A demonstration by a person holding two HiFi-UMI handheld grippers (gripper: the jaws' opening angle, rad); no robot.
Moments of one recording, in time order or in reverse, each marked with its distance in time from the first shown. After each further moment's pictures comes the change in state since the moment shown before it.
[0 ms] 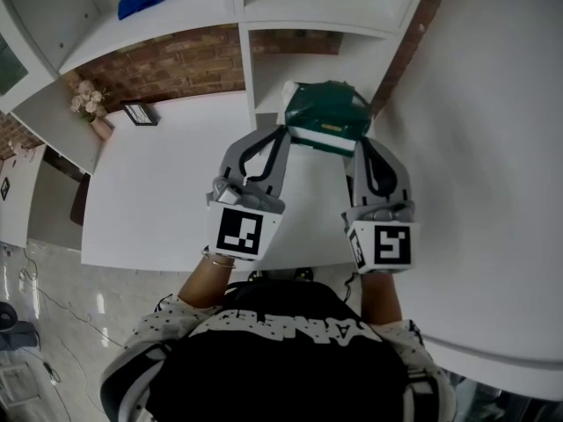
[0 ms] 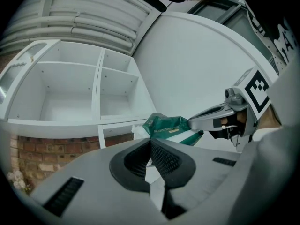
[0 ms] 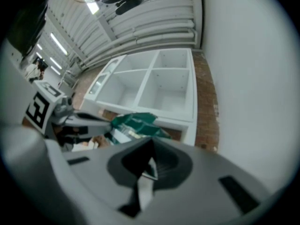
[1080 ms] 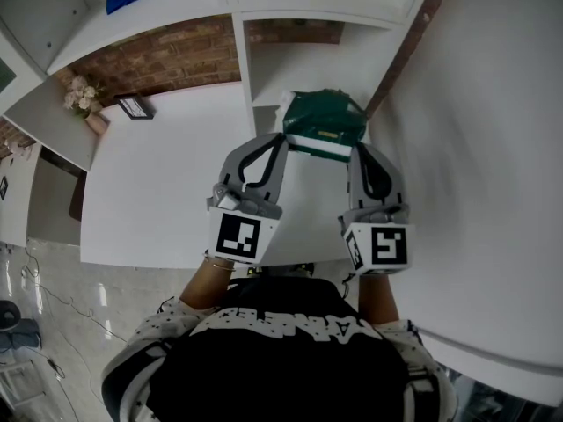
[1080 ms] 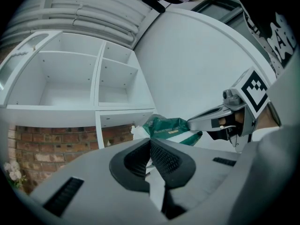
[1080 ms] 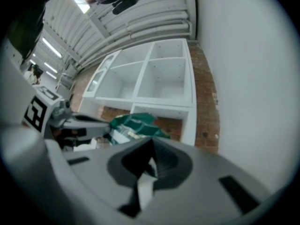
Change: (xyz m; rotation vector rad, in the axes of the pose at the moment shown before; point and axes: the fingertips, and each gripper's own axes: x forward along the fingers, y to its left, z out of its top) left arm -0.004 -0.009 -0.036 -0.033 0.048 -0.023; right arm 0.001 0.007 -0.038 0.072 0.067 0.011
